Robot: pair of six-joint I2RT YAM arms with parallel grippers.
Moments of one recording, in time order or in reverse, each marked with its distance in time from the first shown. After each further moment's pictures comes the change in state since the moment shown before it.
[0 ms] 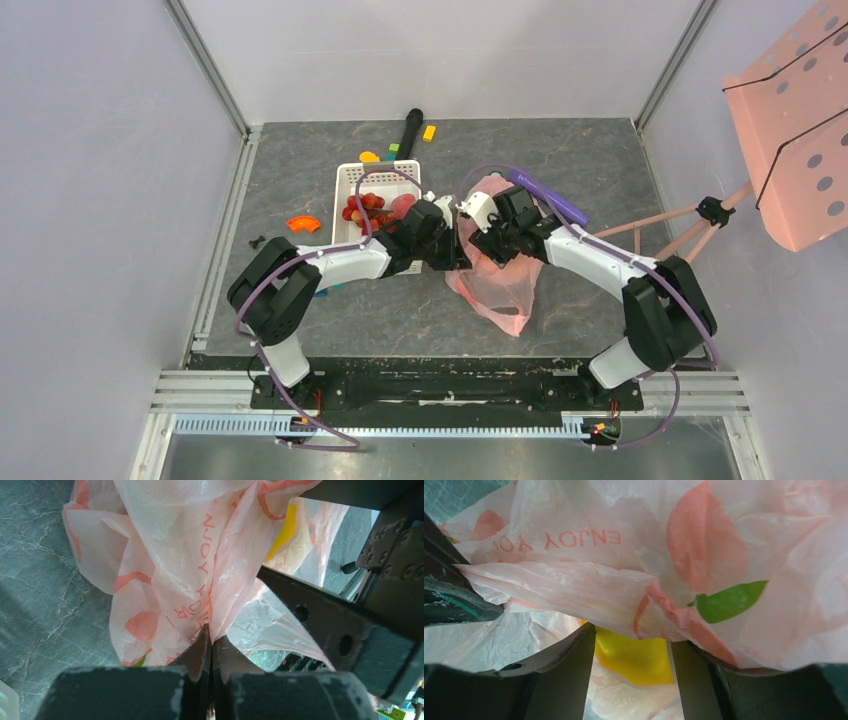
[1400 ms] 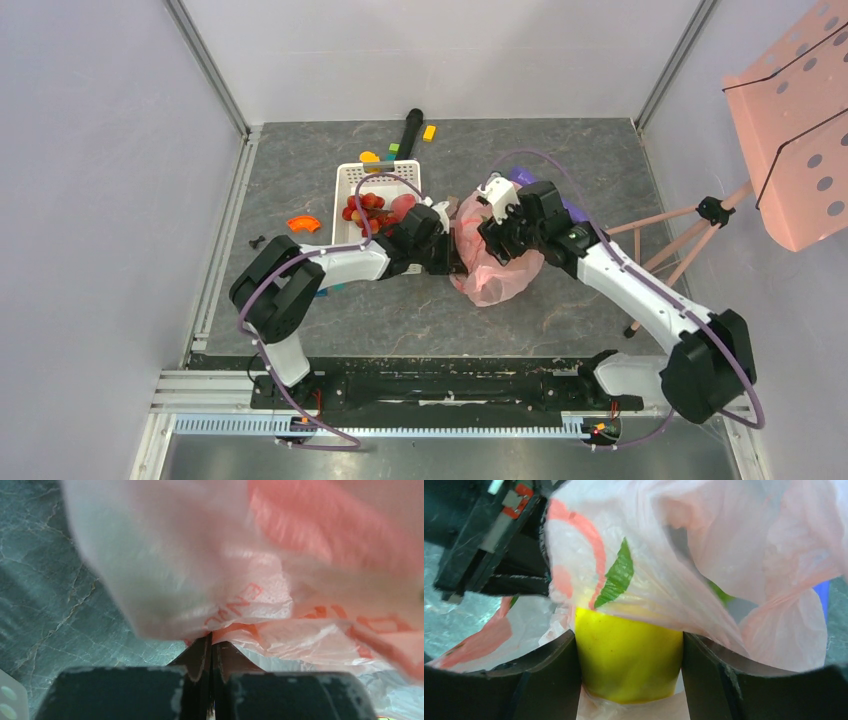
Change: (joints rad) left arm 0.018 0.021 -0.029 0.008 0.028 0.010; right arm -0.013 -0.233 -0.006 -0.043 -0.106 0.152
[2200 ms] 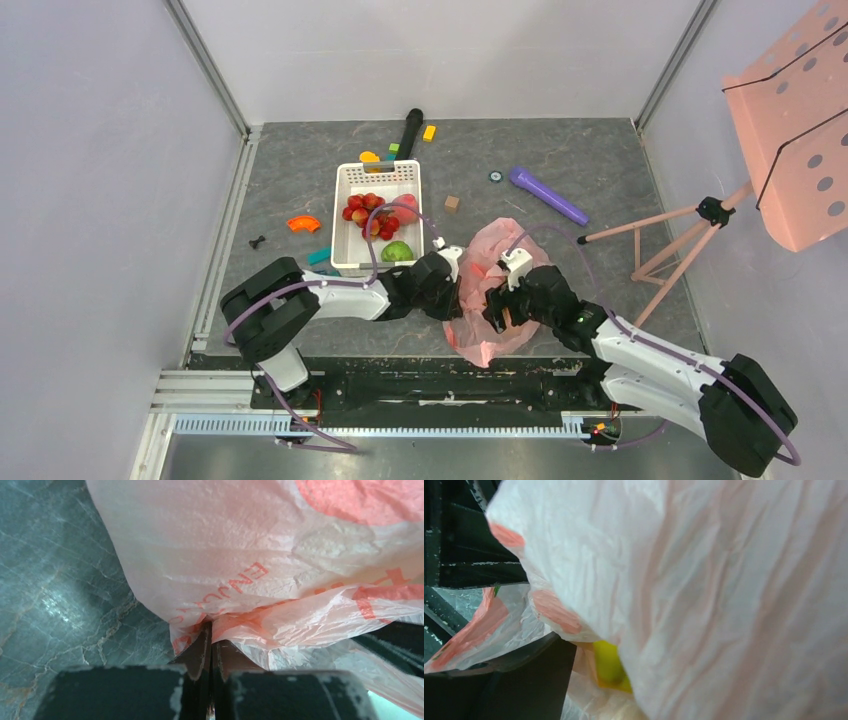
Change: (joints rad) left arm -0.228 -0.098 -0.214 0.022 -0.198 0.084; right arm 0.202 -0.362 -0.654 0.367 0.078 0.426
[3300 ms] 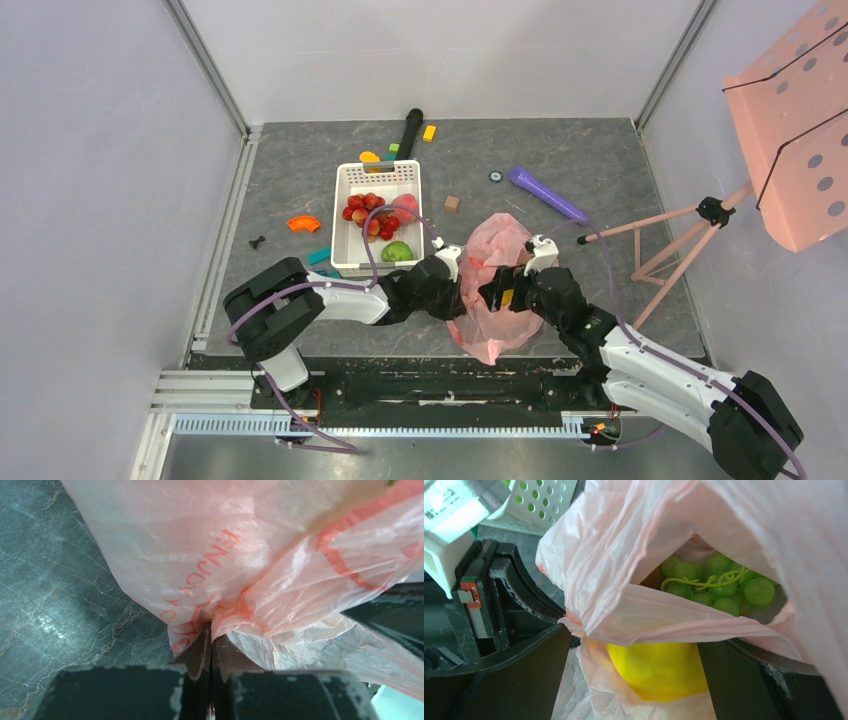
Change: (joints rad) left arm -0.016 0.013 -0.052 0.156 -0.040 -0.022; right arm -0.005 -0.091 -0.045 0.153 0.164 0.327
